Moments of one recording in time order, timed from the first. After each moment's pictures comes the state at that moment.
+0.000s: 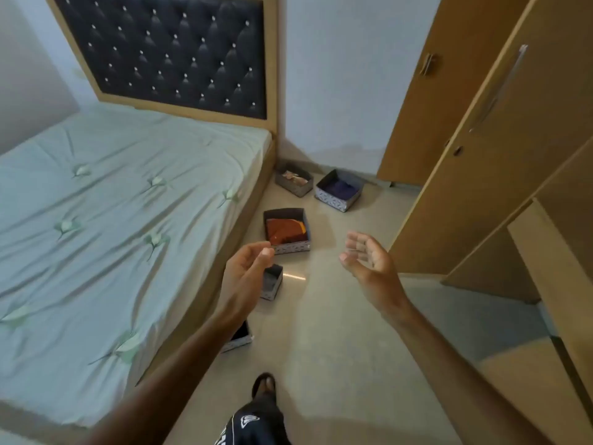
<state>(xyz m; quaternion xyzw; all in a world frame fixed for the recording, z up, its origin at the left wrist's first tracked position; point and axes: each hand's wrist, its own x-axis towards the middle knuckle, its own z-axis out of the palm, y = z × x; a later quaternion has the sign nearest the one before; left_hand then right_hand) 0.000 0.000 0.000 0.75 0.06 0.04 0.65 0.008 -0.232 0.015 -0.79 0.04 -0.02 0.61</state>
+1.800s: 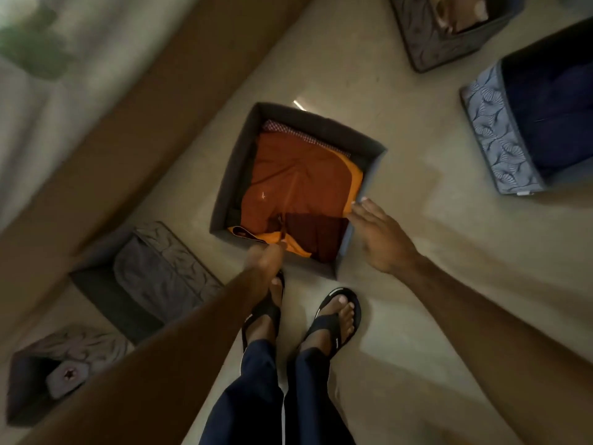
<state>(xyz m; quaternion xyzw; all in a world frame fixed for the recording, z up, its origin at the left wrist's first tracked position) 0.757 -0.097 -0.751 0.49 0.64 -0.30 0.51 0.891 -0.291 -0.765 -0.85 -0.37 0.37 0.04</state>
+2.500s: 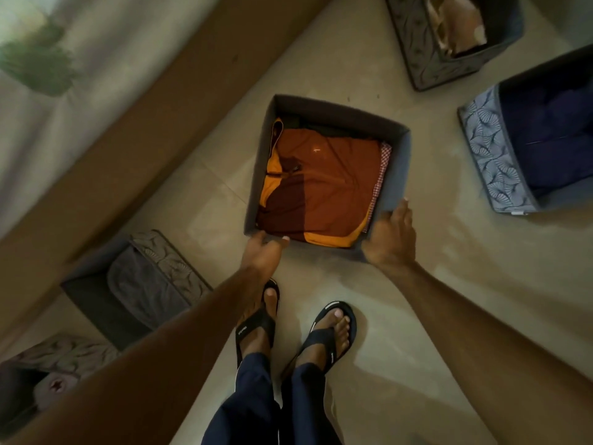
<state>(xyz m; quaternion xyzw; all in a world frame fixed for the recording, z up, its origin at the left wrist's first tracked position) 0.777 -0.079 -0.771 0.52 0.60 -0.21 0.57 0.911 -0.264 -0.763 -0.94 -0.10 0.32 -0.04</state>
